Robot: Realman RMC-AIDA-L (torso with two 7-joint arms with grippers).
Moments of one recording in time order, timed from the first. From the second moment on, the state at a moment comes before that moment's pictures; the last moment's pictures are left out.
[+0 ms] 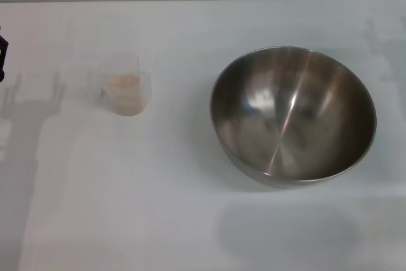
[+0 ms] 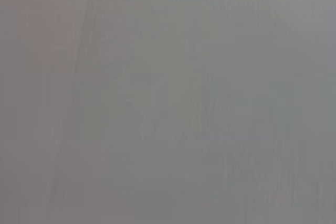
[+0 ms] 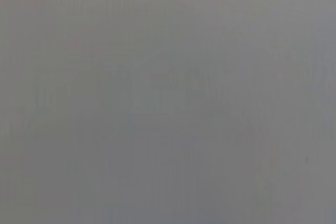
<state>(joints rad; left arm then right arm) -0.29 -2.08 -0.73 -0.31 2.07 1.40 -0.09 0.52 2.07 -1.67 -0.17 0.40 -1.18 0.20</state>
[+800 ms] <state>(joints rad) -0.29 -2.08 -0.72 -0.31 2.07 1.40 -0.09 0.49 2.07 -1.60 -0.45 0.38 -0.90 -0.03</state>
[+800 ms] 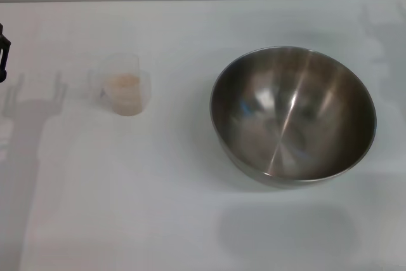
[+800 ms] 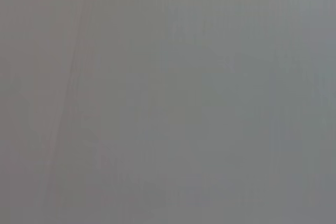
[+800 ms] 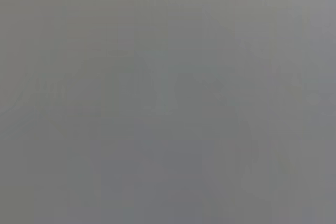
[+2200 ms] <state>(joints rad) -0.31 -2.07 -0.76 -0.31 2.07 1.40 -0.09 0.63 2.06 -1.23 -1.53 0.38 1.64 -0.35</state>
